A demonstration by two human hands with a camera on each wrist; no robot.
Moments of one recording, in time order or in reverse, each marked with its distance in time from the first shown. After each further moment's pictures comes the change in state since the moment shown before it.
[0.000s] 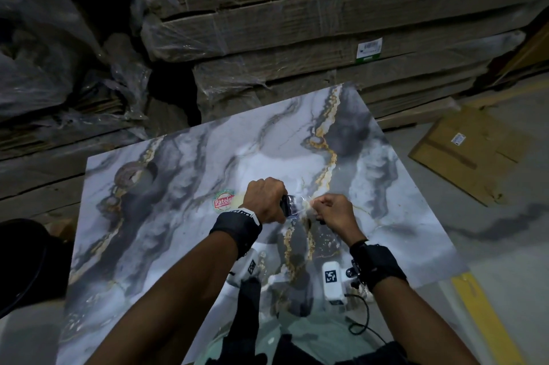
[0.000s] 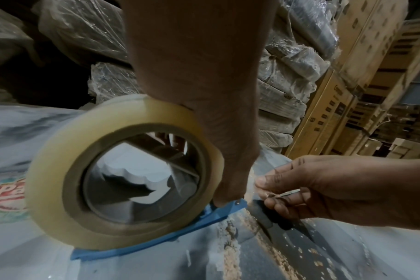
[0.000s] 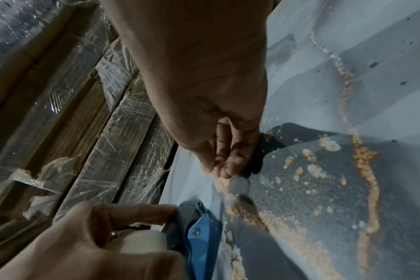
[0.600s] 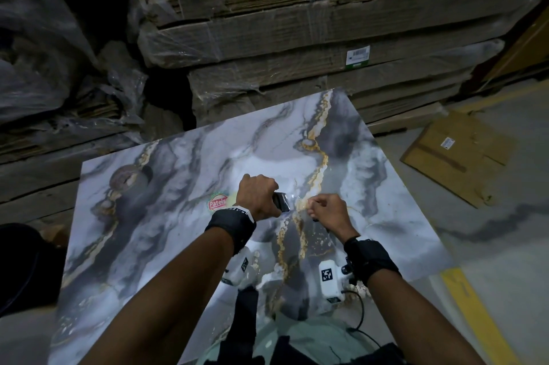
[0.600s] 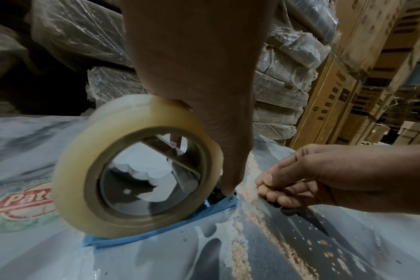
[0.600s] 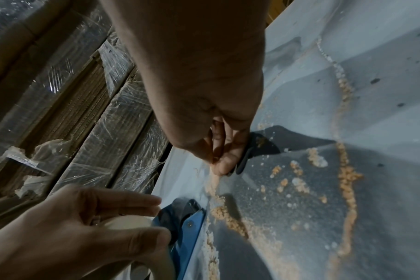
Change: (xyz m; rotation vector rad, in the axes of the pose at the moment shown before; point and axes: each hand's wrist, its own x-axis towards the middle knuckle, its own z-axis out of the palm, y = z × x) left_hand 0.005 -0.003 0.006 0.113 0.129 0.009; right_hand -0.004 0.003 -0.008 -0.036 0.020 -0.021
